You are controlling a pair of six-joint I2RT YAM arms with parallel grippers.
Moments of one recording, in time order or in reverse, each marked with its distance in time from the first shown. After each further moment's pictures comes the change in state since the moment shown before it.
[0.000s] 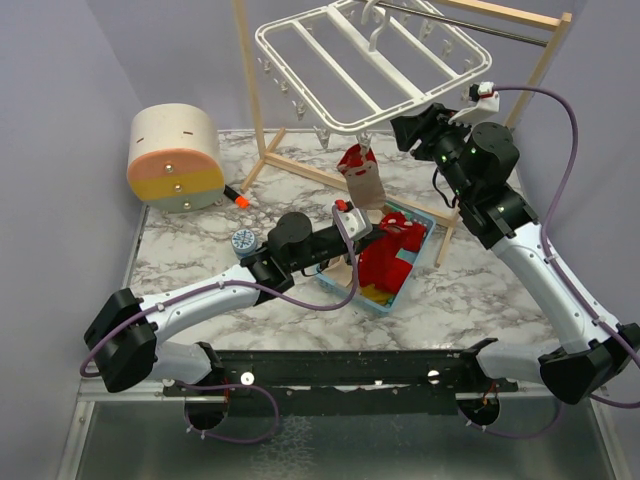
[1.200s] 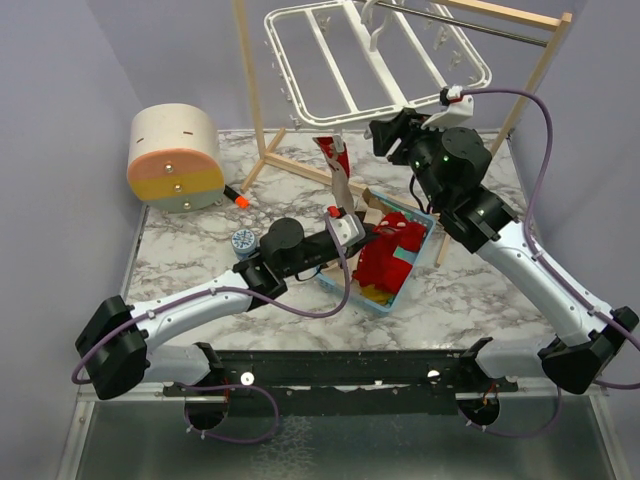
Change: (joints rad) left arm 0.000 -0.056 -0.055 0.002 -0.019 0.027; right arm 0.185 0.049 0.052 -0.011 0.226 -0.076
